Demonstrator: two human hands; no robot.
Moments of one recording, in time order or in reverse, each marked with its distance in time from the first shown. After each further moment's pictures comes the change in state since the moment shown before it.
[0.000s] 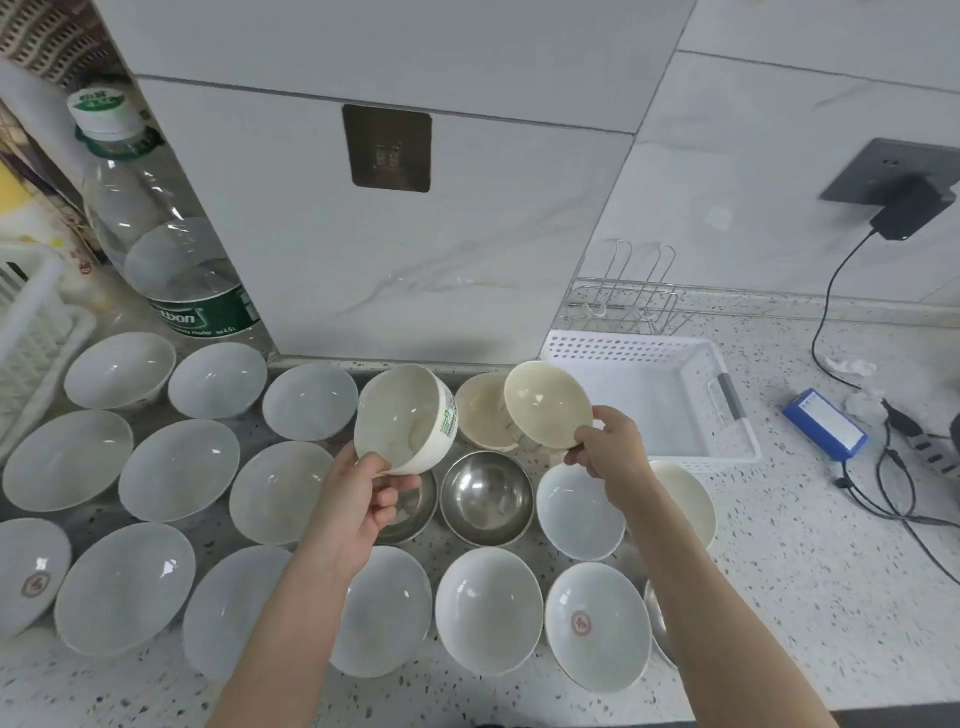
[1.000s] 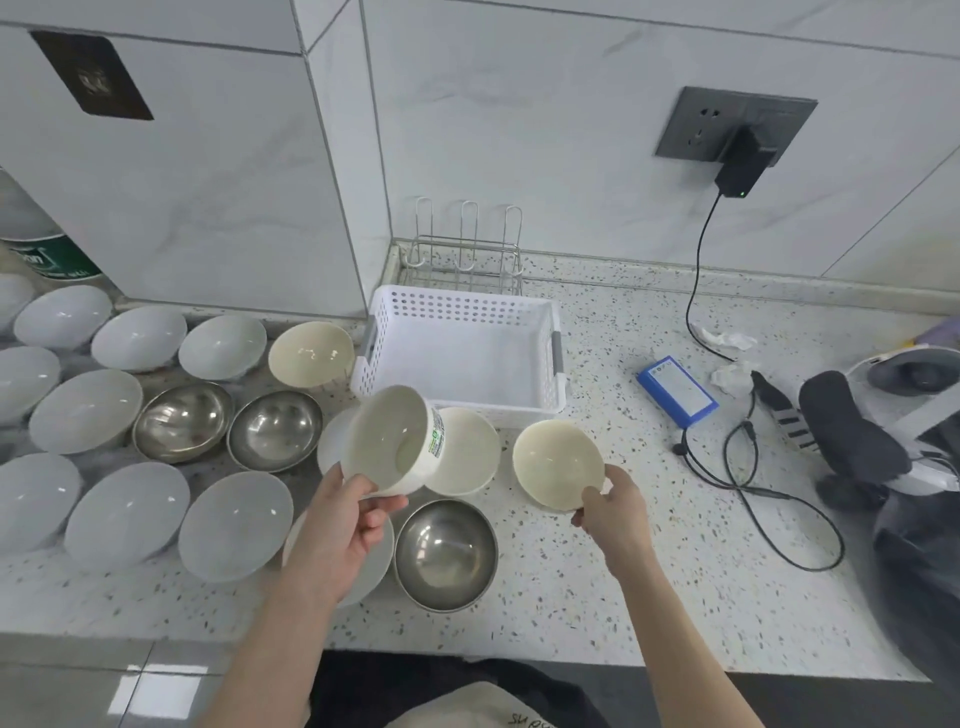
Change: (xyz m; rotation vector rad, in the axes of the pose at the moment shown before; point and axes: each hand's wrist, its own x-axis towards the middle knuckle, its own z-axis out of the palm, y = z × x) left_hand -0.094 -0.172 0.210 -0.016 0.104 0.010; right_hand 0.021 0.170 -0.255 -0.095 0.017 0.029
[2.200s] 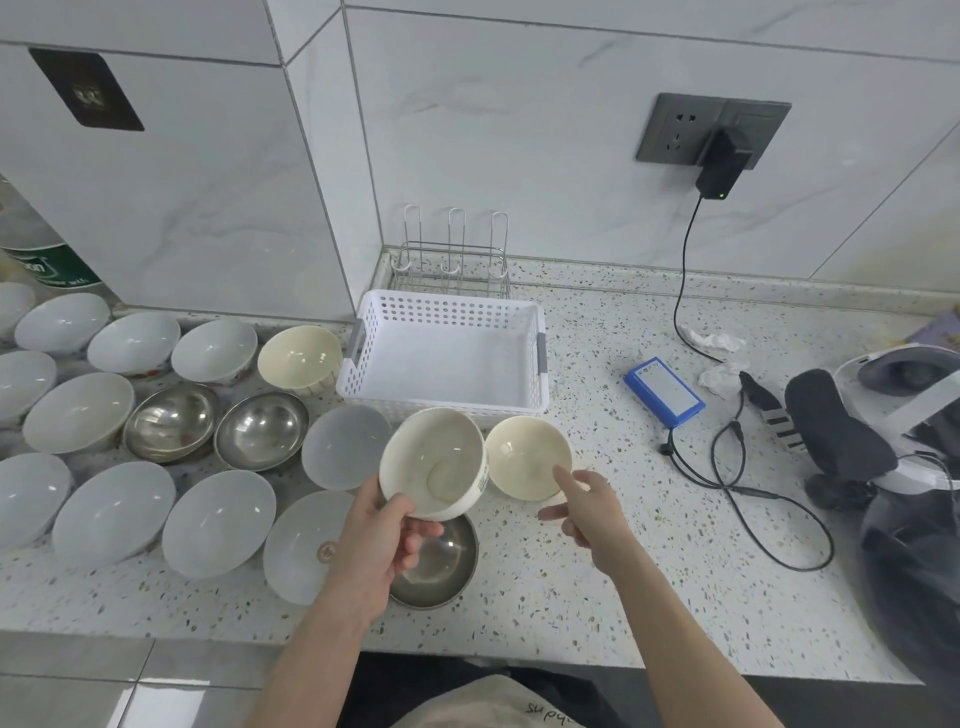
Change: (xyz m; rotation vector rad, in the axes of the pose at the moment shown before) left_hand -0.015 -0.042 0.032 0.175 -0.078 0.048; right_hand 0.017 0.011 -0.005 0.151 -0.197 0.122
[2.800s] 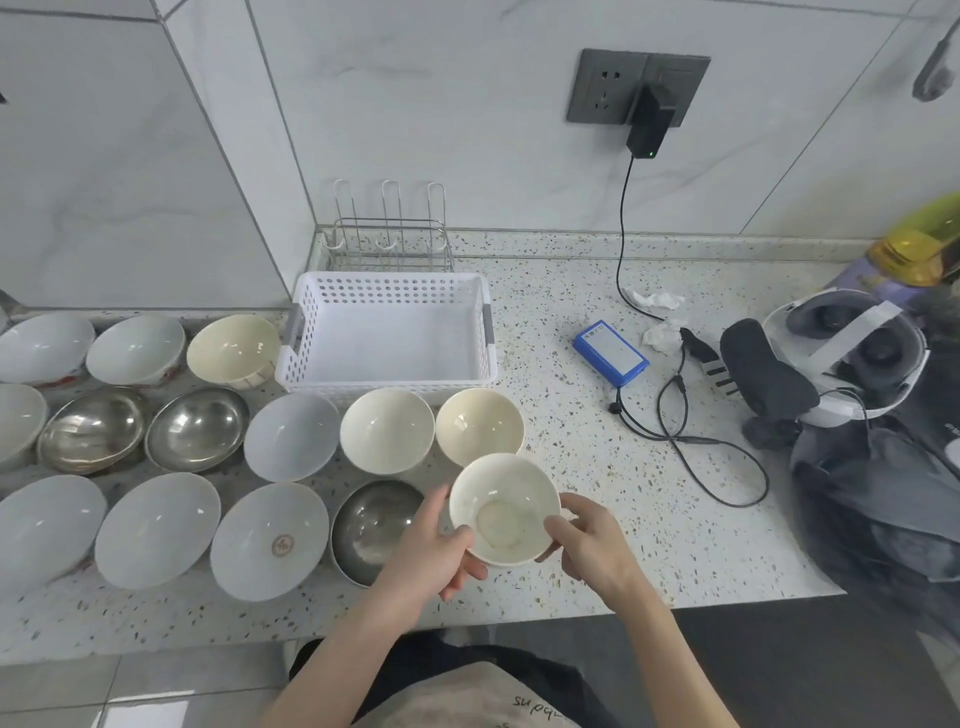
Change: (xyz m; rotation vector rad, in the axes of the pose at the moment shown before) left_hand -0.011 -0.047 0.057 0.537 -0.325 -0.066; right_hand -0.062 0.048 -0.045 -0.068 -0.131 -0.226
